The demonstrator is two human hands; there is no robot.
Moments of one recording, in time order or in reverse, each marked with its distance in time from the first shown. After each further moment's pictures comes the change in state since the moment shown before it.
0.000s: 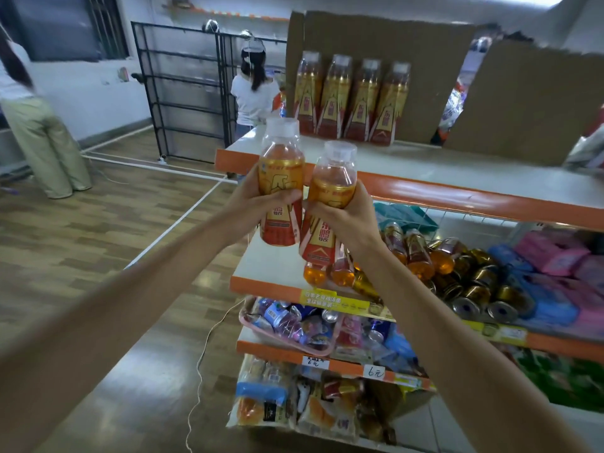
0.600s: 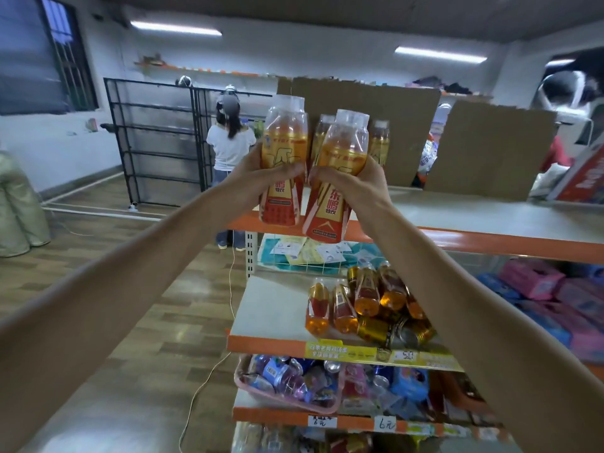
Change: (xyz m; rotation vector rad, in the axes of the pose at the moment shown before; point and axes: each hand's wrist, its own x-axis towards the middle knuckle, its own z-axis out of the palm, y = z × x) left_hand 0.081 0.084 -0.045 -0.049 -0.127 0.075; right_hand 0.073 -0.098 0.009 -0.003 0.115 -0.064
